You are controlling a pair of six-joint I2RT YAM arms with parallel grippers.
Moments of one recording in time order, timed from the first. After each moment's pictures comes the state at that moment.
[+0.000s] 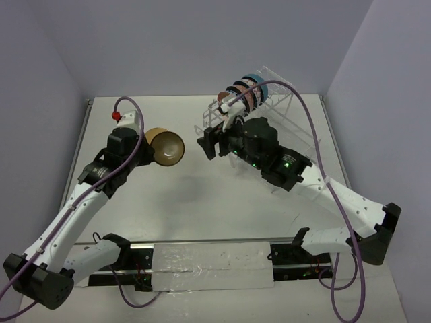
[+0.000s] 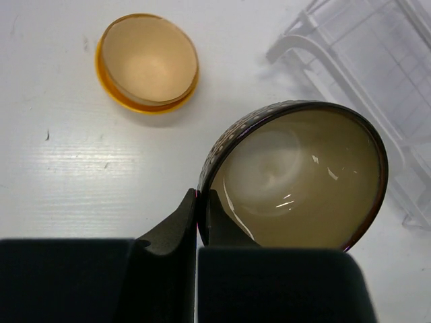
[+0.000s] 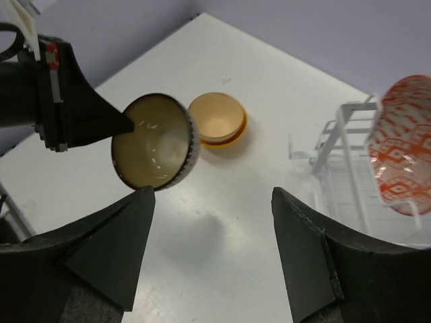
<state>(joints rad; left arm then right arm) -0.40 1.00 0.99 -0.55 -0.18 -0.47 0.89 1.18 1.26 -0.23 0.15 0.10</state>
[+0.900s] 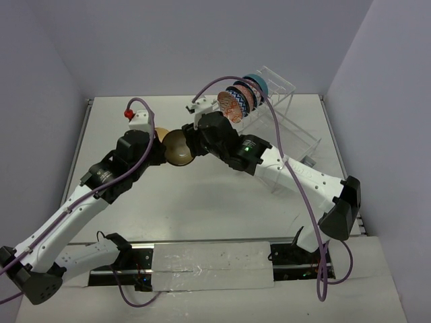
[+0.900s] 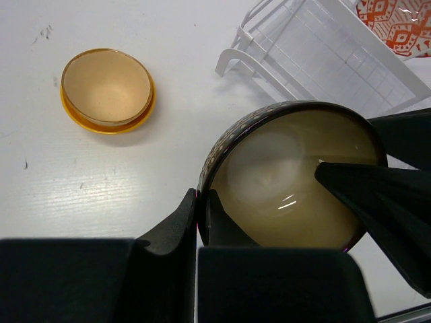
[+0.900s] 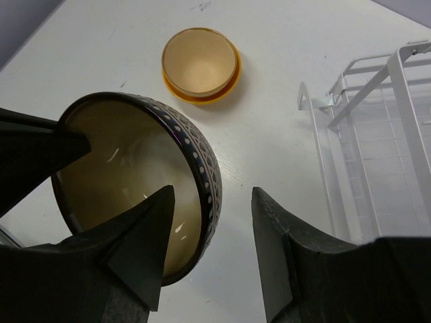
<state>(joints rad) -0.67 1.00 1.10 -0.57 -0.37 -0.47 0.96 1.54 1.53 -0.45 0.30 0.21</state>
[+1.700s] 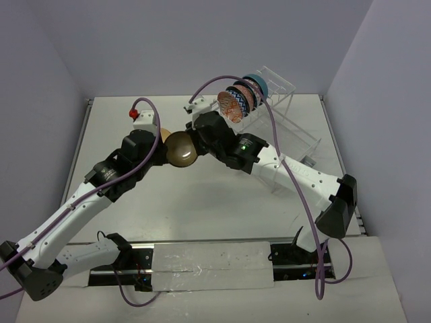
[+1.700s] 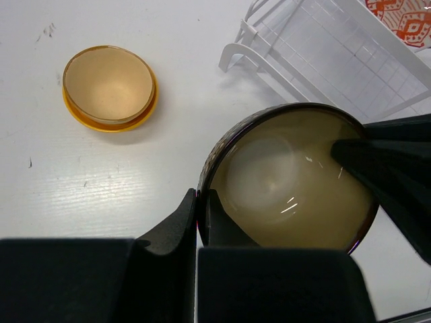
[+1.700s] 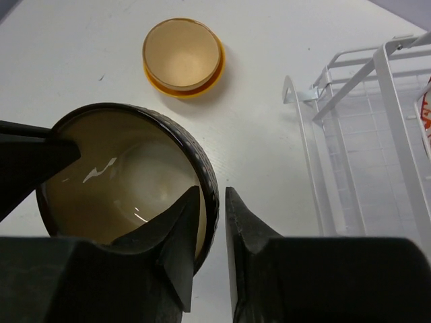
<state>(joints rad) -0.69 1.03 1.11 -0.57 -0.40 -0.46 0.97 1.57 1.56 -0.50 0.35 0.20</state>
